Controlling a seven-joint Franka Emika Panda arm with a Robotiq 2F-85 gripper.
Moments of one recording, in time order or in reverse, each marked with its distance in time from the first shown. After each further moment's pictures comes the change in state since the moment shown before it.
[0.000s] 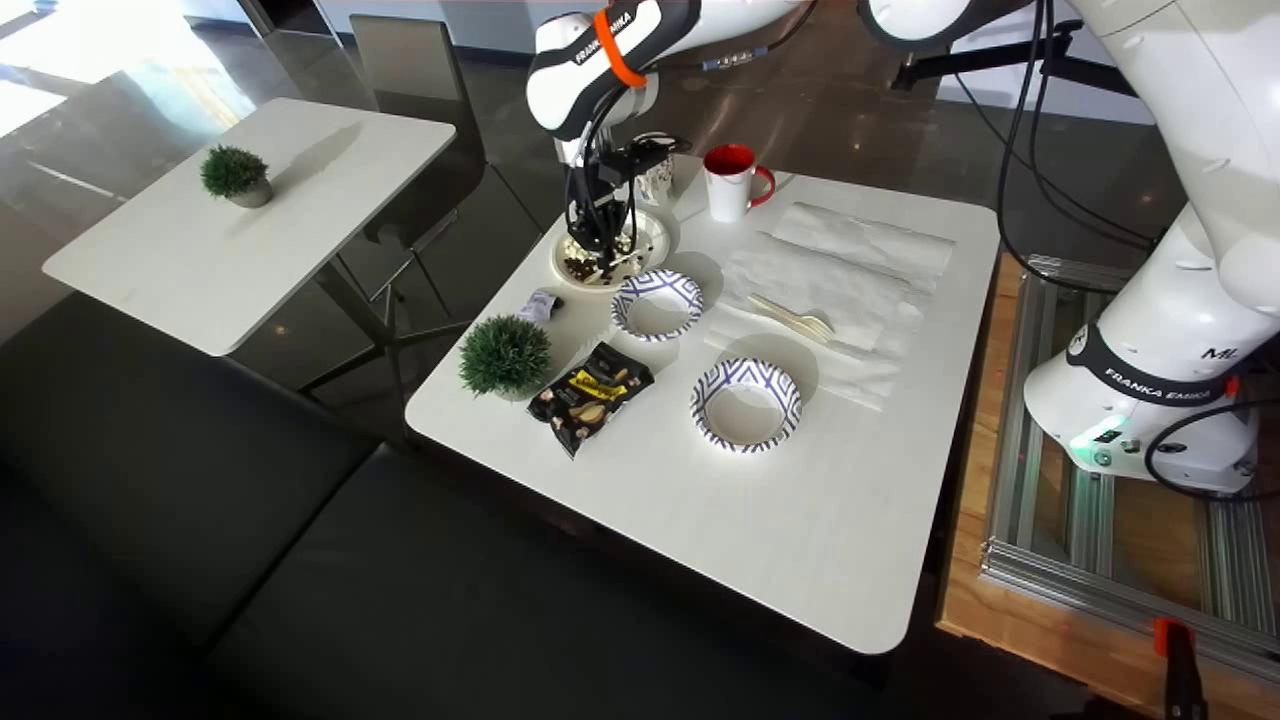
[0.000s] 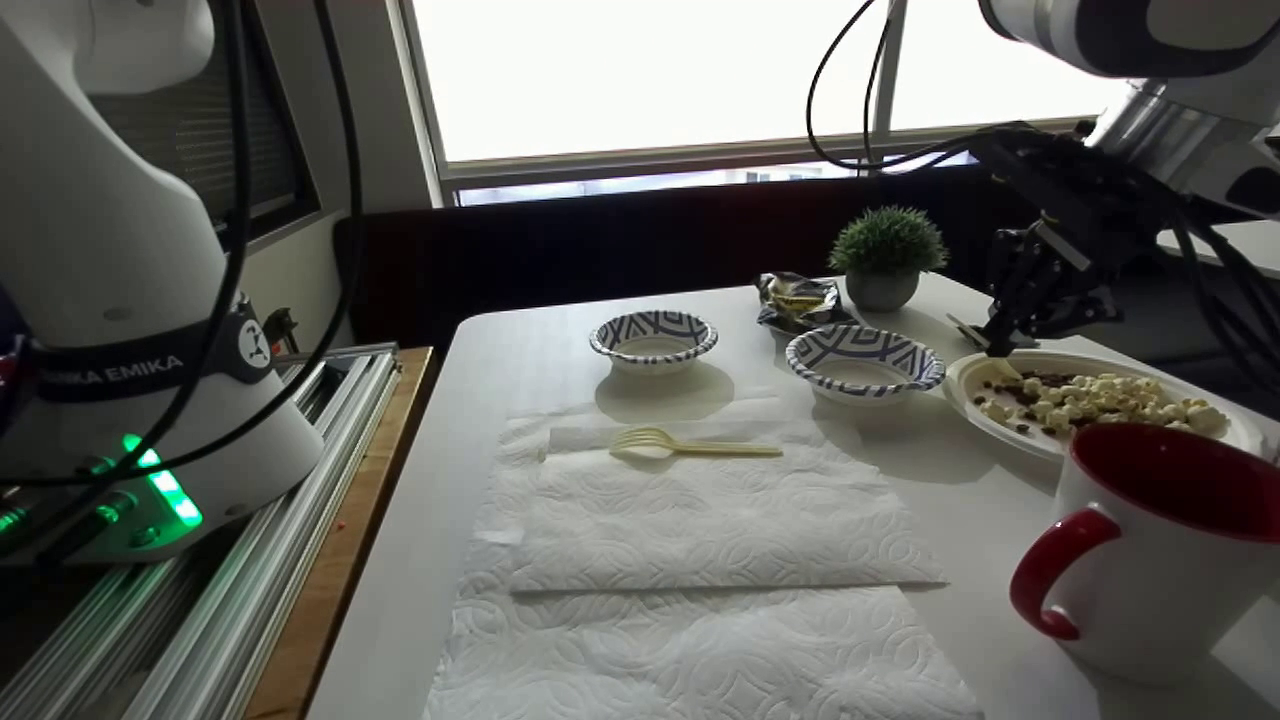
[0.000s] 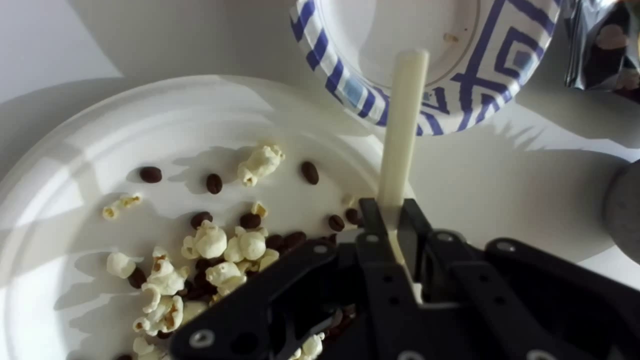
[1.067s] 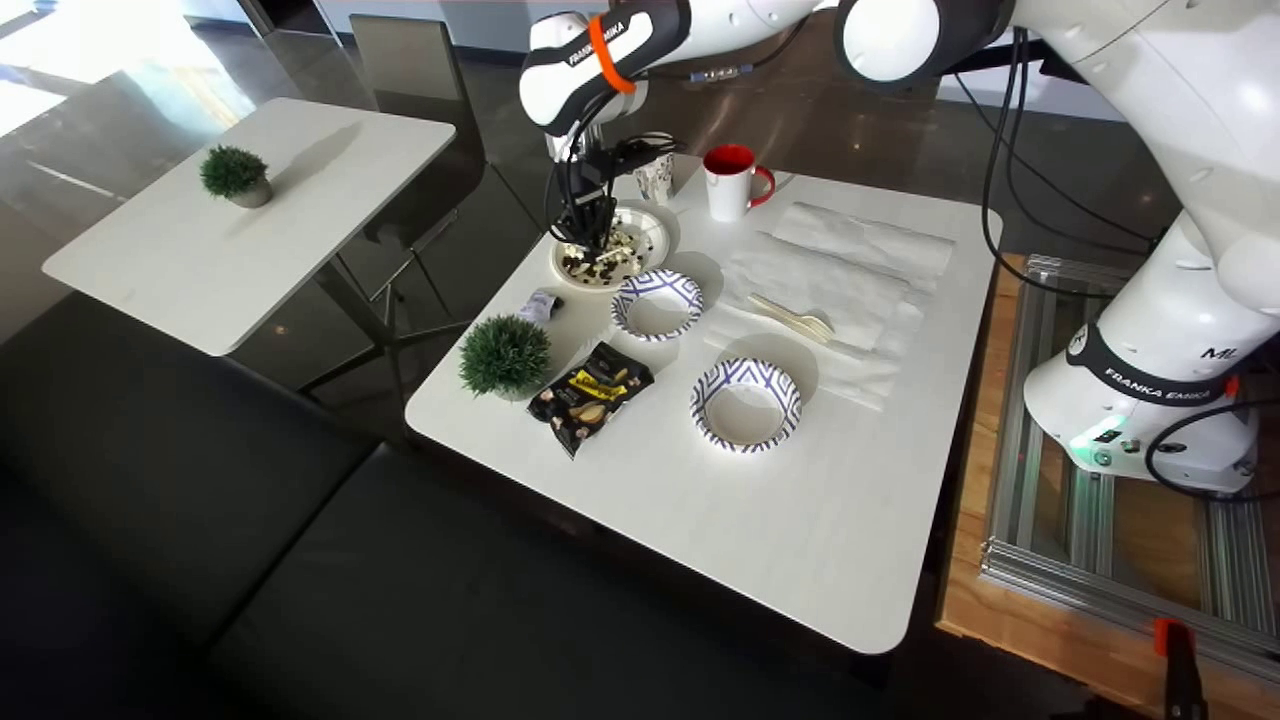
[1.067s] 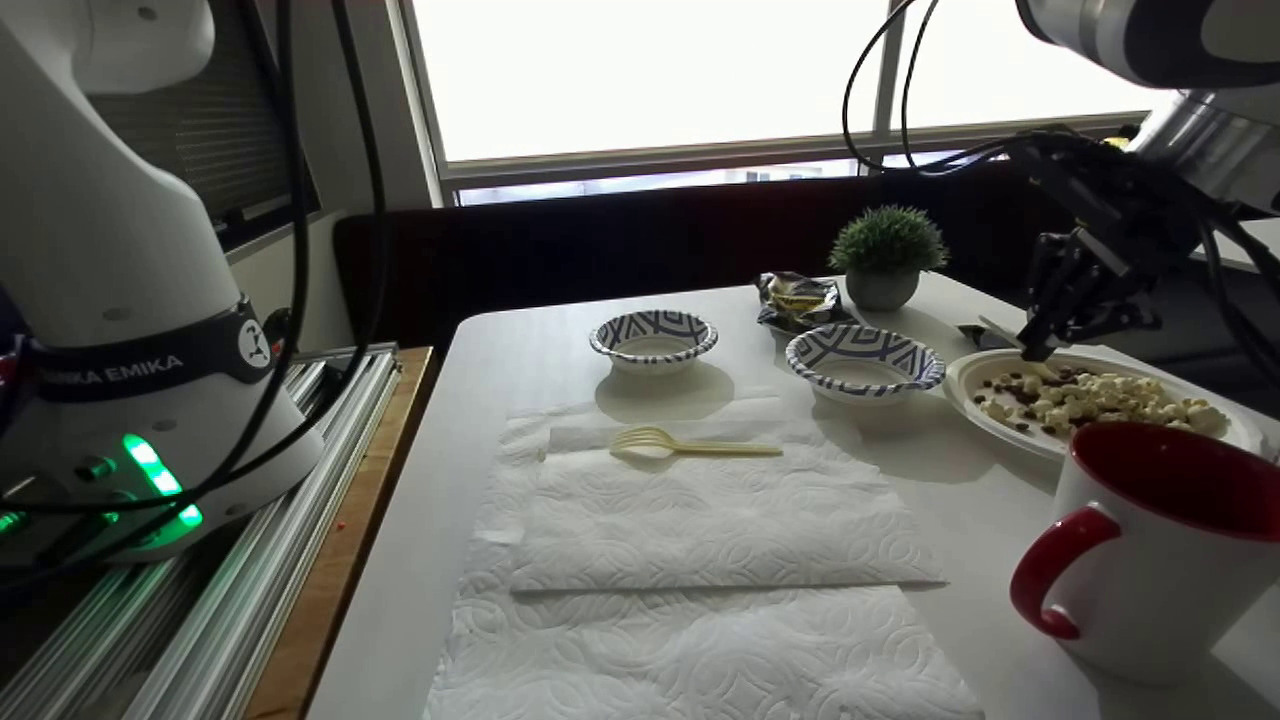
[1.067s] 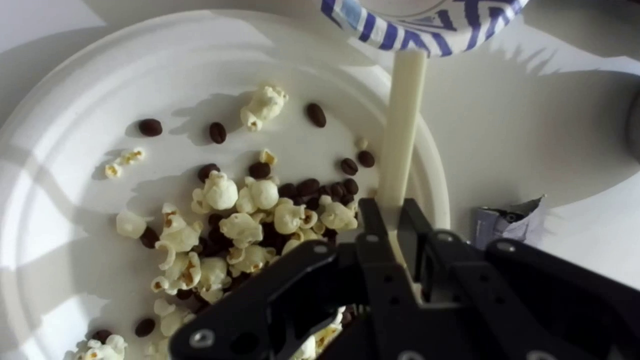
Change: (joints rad) arm -0.009 0.114 -0.001 0.187 0.009 -0.043 0.109
